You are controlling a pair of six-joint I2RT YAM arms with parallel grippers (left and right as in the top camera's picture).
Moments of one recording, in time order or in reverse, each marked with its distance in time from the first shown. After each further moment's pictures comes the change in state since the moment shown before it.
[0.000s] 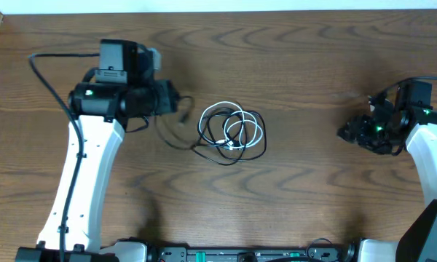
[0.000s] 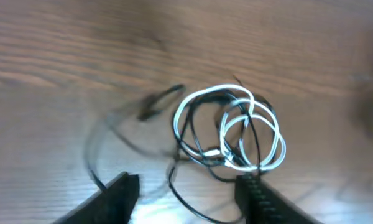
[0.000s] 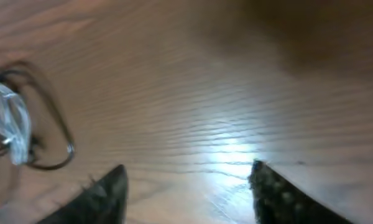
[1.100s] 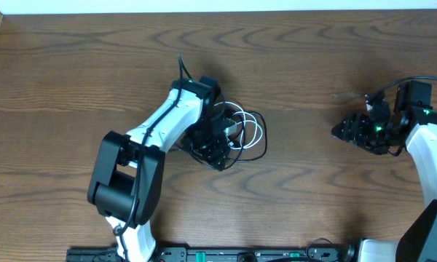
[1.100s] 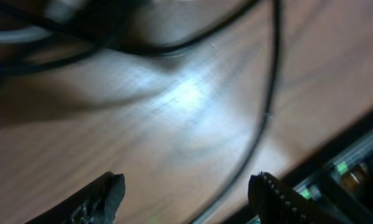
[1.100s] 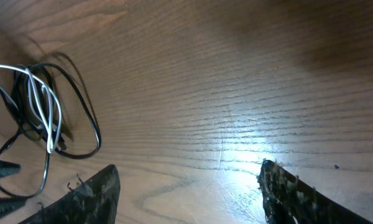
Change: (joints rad) left arm -0.309 0.484 -0.064 -0.227 0.083 0.503; right arm 0.000 0.000 0.000 -0.017 -0.067 -0.008
